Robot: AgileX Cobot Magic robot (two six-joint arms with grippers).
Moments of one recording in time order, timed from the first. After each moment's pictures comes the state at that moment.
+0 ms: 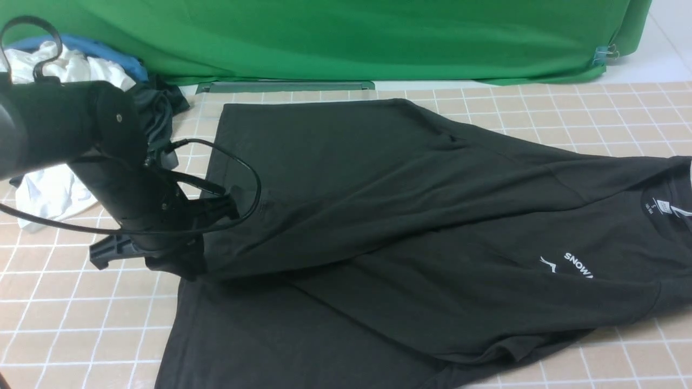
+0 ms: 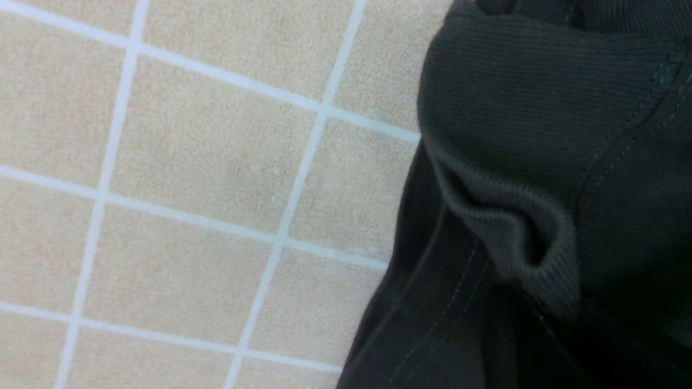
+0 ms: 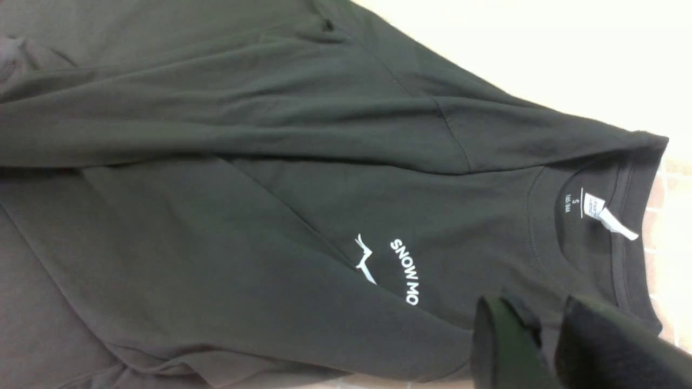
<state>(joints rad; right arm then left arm) 0.11 0.73 -0.82 0.07 0.86 -0.05 -0.16 1.74 -1.10 -0.16 0.86 -0.36</state>
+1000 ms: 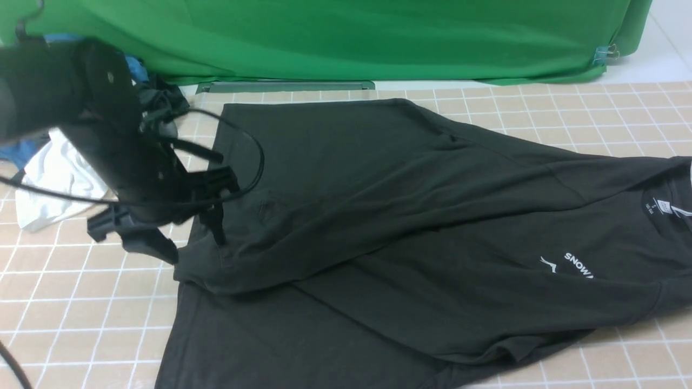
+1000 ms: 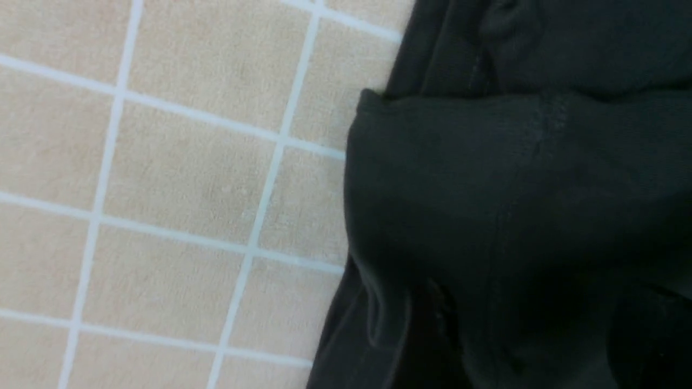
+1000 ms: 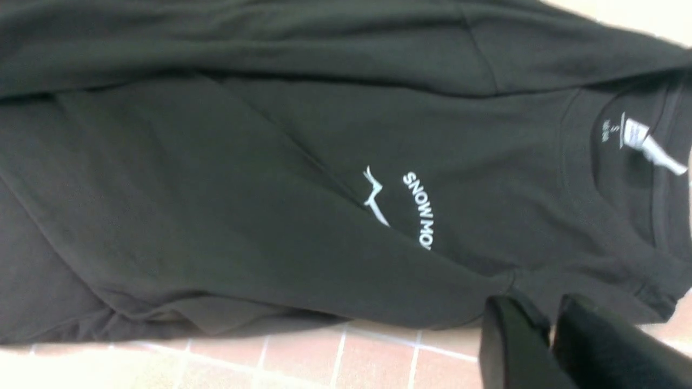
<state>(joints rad) 0.11 0.87 -0.82 0.07 0.91 -0.05 -0.16 1.73 -1.17 -0.16 0.92 -0.34</state>
